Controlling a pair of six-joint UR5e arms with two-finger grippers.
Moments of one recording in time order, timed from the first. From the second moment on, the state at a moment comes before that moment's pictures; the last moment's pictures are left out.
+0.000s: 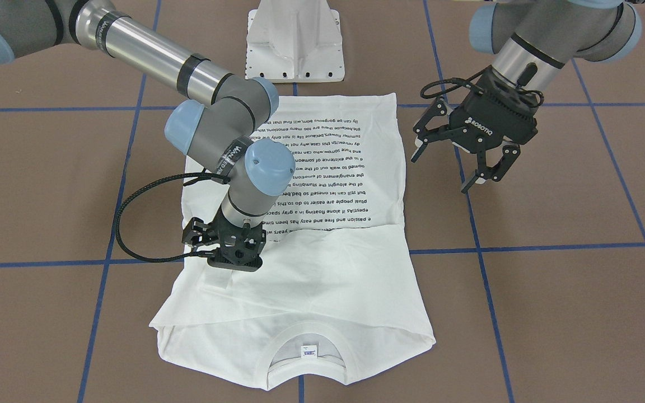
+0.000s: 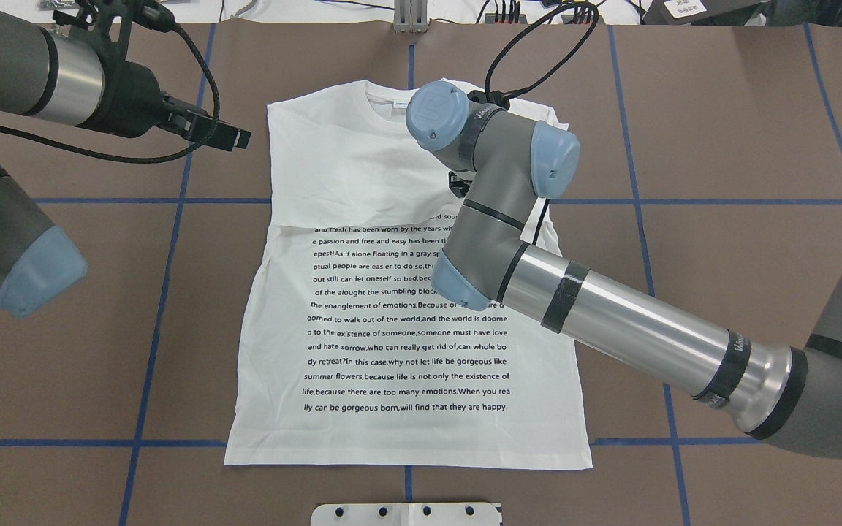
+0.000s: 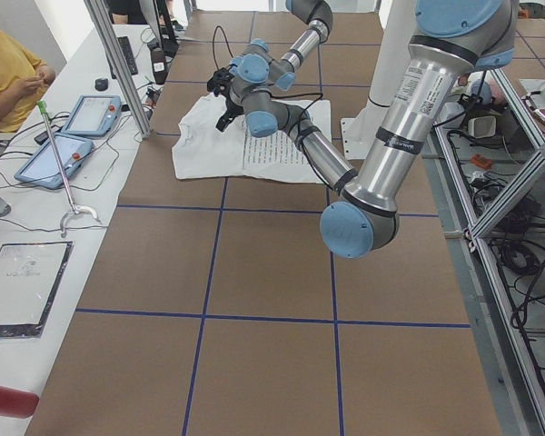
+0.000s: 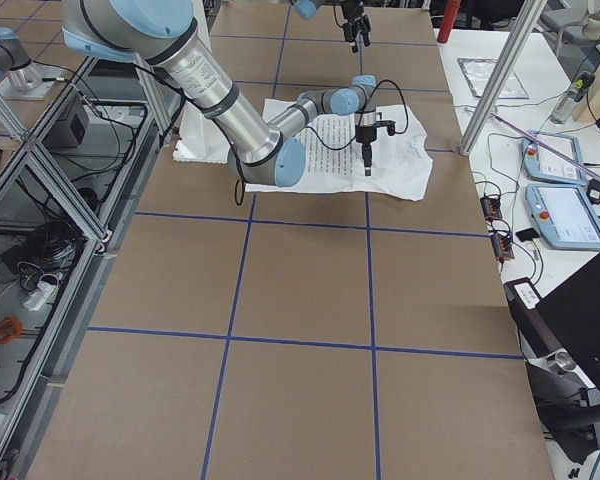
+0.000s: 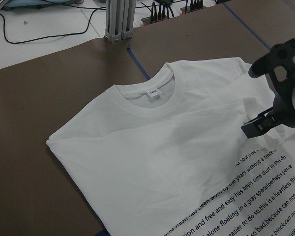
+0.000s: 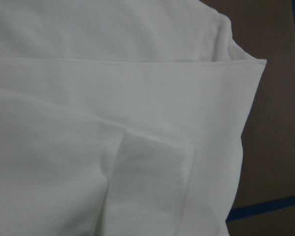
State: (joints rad) left arm -0.91 -1.98 -1.89 -2.06 -2.05 -0.66; right arm 0.63 -0.63 1.15 -1.76 1.63 1.04
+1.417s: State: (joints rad) left arm -0.90 -1.93 -1.91 -2.05 -2.05 -0.66; right arm 0.71 -0.99 1.80 -1.91 1.67 0.84
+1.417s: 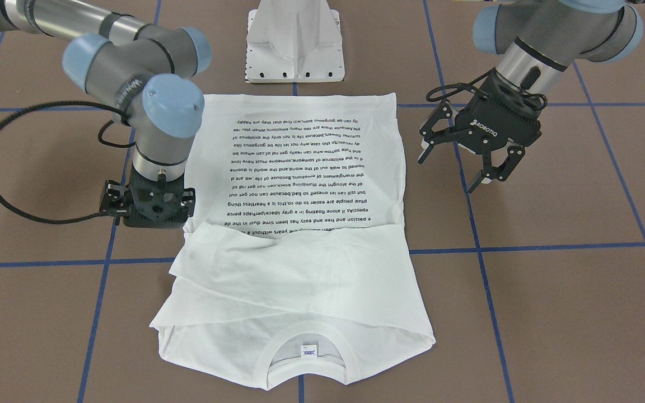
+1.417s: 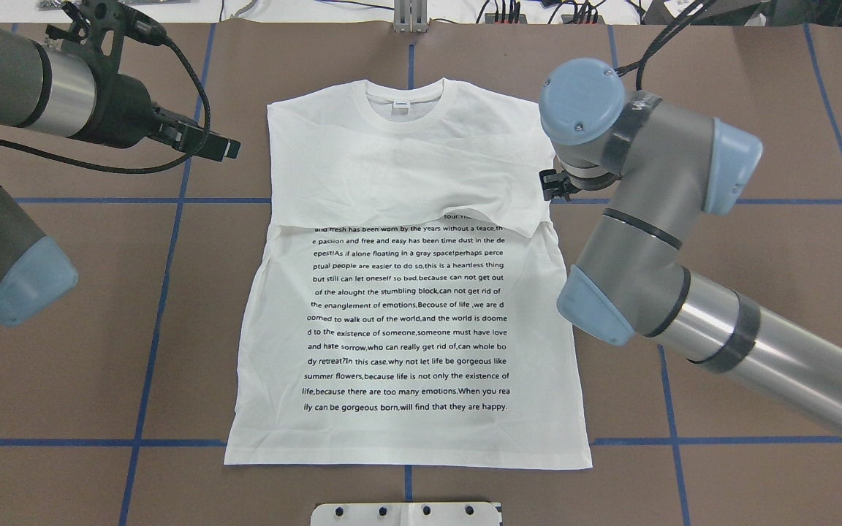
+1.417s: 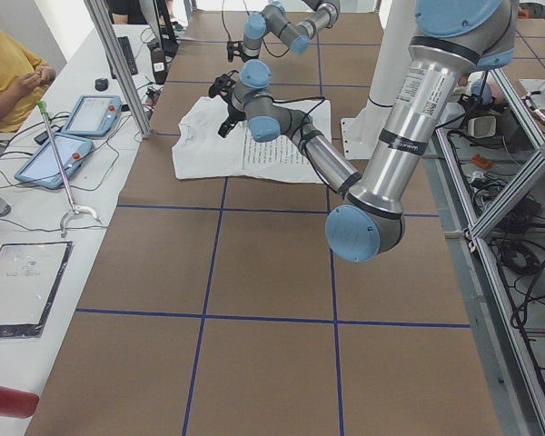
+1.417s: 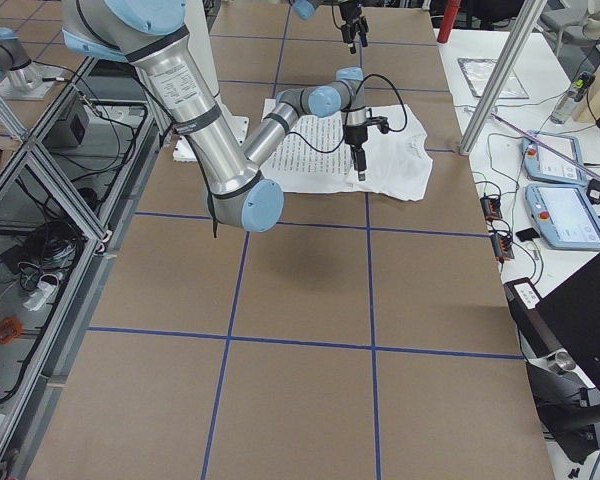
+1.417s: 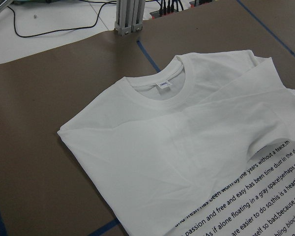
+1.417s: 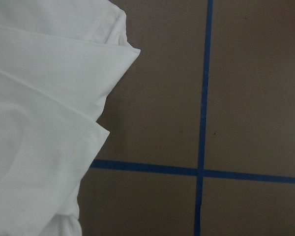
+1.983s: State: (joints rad) left arm -0.80 -1.63 -2.17 -2.06 -2.04 -0.84; right arm 0.61 -1.36 2.11 -1.51 1.73 1.14
